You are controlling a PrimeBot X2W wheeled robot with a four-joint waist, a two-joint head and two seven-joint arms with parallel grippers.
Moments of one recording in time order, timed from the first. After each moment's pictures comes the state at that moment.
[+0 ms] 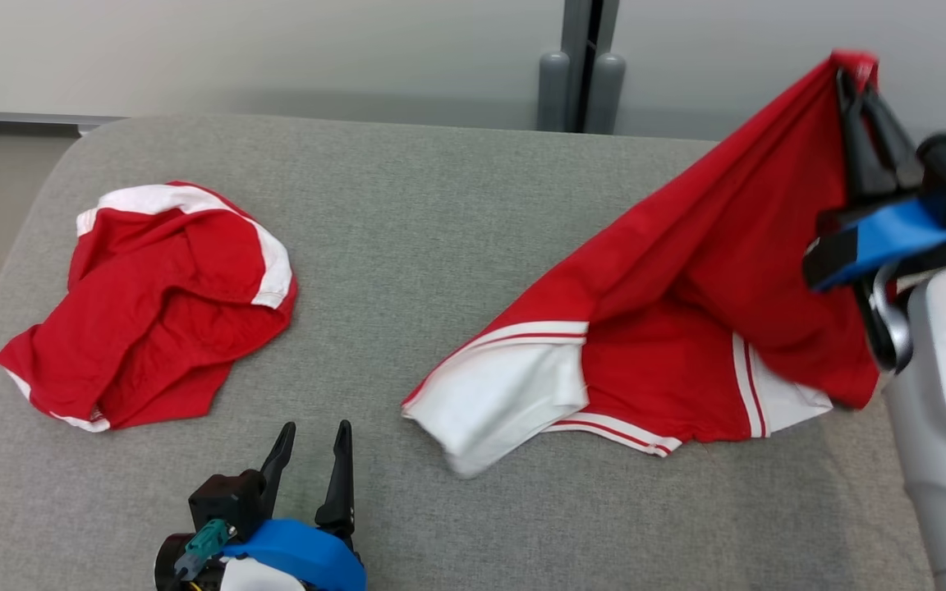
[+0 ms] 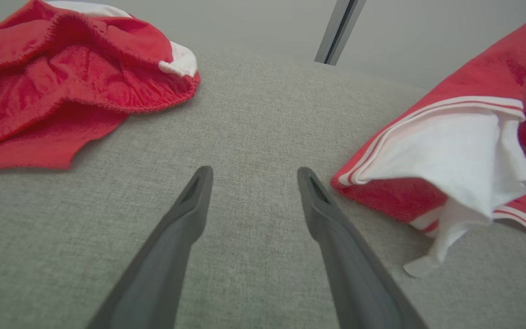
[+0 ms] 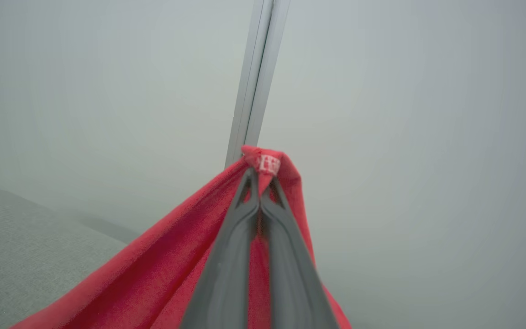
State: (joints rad) left arm -0.14 0.05 -0.22 0.52 -0.33 -0.09 -0.26; right arm -0.68 -0.19 -0.02 0.52 -0.06 0.13 -0.26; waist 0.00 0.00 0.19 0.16
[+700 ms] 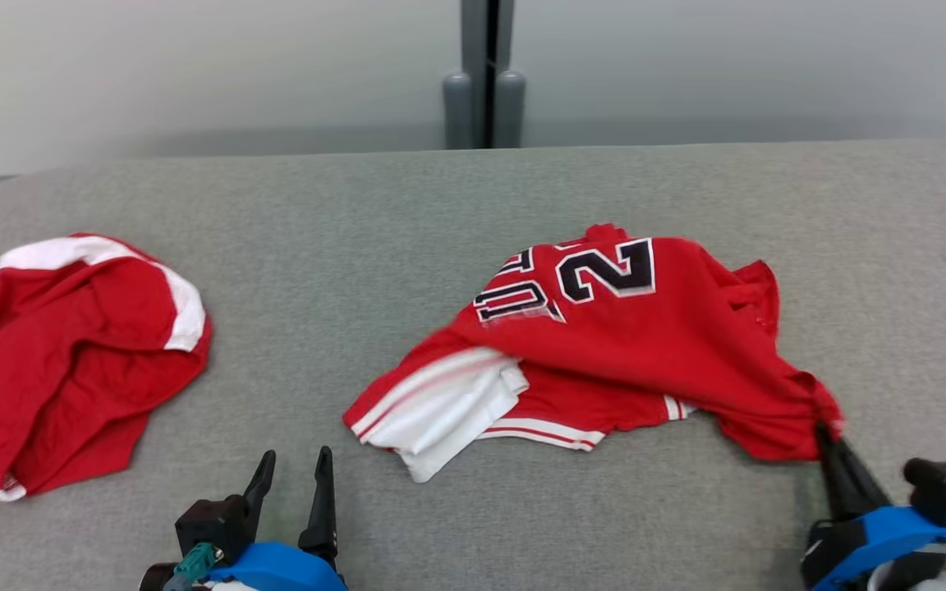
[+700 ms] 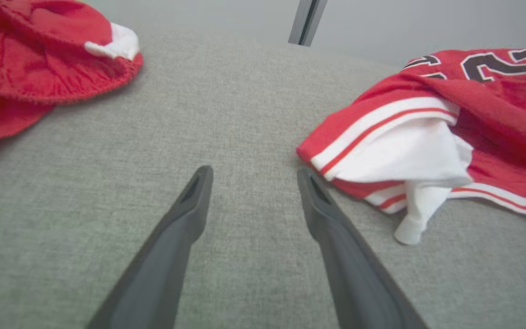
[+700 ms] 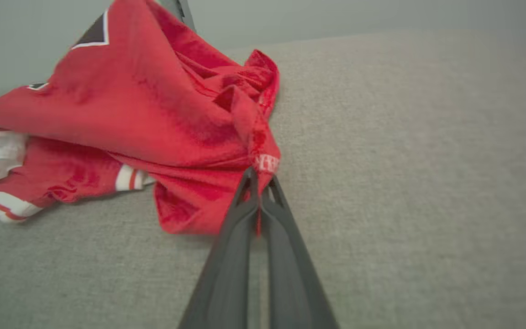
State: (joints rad) left arm -0.10 0.05 -0.17 0.54 -0.31 -0.09 -0.26; right arm -0.15 -0.20 0.06 0.51 0.31 0.13 -0.26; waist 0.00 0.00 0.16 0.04
